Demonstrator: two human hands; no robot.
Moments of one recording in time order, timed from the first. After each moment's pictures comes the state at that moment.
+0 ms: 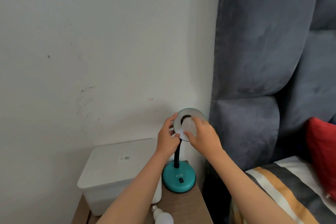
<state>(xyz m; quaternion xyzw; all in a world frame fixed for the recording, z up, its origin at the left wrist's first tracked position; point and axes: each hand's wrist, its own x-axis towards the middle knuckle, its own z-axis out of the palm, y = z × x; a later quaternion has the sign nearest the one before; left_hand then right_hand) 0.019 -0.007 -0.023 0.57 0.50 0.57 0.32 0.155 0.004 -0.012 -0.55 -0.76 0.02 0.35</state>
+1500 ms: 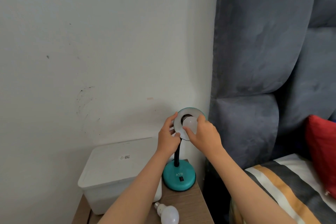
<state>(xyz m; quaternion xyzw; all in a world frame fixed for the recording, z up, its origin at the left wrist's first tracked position) 0.023 -0.006 -0.025 0.57 0.50 0.57 0.31 0.155 0.001 -0.009 -0.58 -0.74 0.00 0.34</state>
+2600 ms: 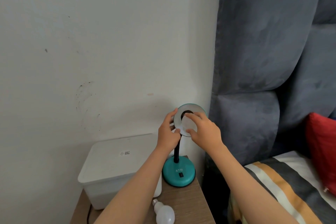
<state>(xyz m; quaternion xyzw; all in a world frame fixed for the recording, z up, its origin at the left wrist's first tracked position) 0.021 -0.008 -0.024 0.57 0.49 0.57 0.32 0.159 0.012 -0.018 -0.53 -0.78 -0.03 0.32</state>
